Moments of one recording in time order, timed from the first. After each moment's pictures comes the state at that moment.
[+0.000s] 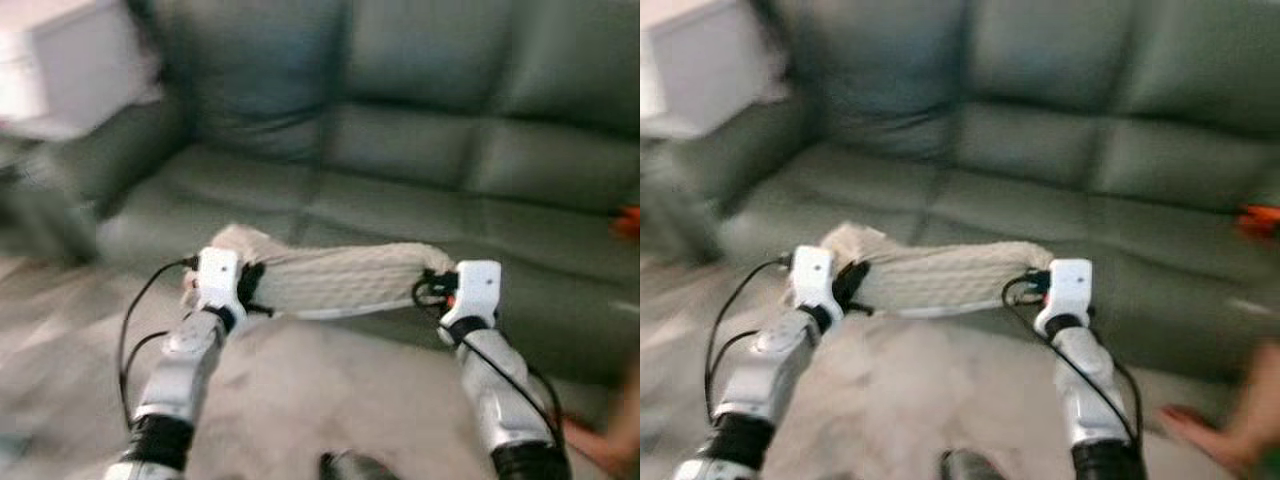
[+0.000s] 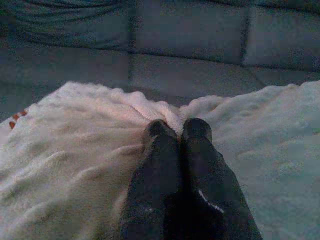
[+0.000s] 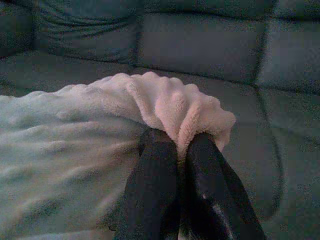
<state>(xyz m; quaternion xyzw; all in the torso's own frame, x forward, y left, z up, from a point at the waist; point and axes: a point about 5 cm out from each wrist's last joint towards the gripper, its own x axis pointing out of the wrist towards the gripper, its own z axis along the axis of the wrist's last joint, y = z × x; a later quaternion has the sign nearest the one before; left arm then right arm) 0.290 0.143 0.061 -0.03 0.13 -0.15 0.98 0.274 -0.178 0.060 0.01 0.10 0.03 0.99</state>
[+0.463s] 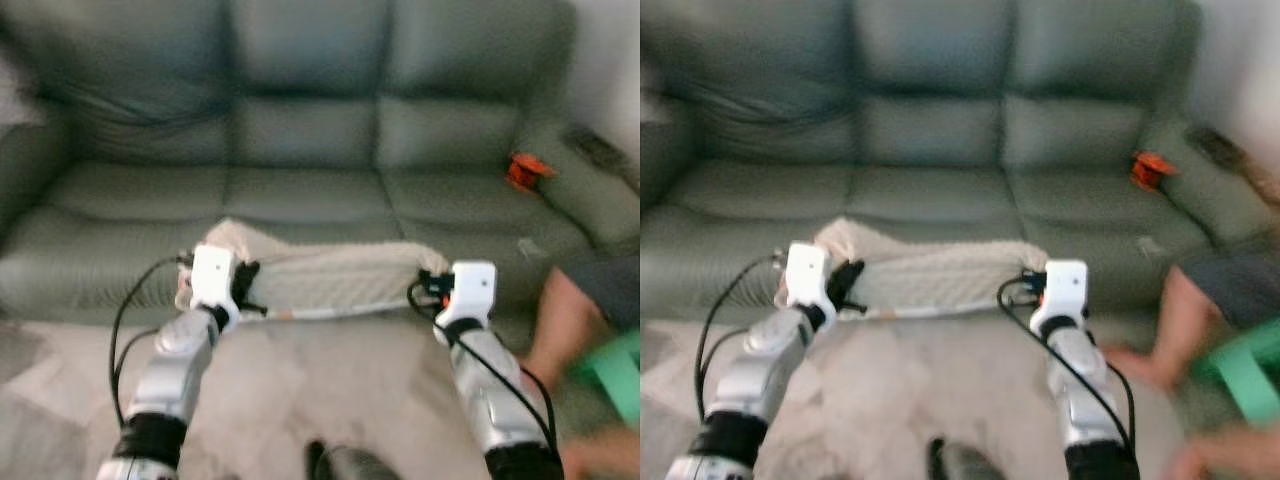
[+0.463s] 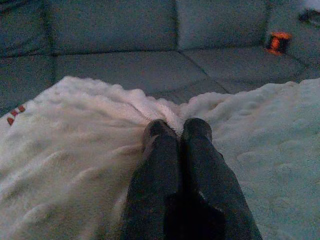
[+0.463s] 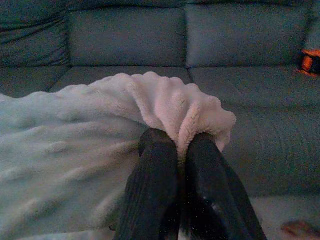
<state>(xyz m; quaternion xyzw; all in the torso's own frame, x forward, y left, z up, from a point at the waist) 0.290 0.147 0.062 -0.03 0.13 -0.15 0.98 0.274 -0.174 0.060 0.02 0.10 0.03 0.99</state>
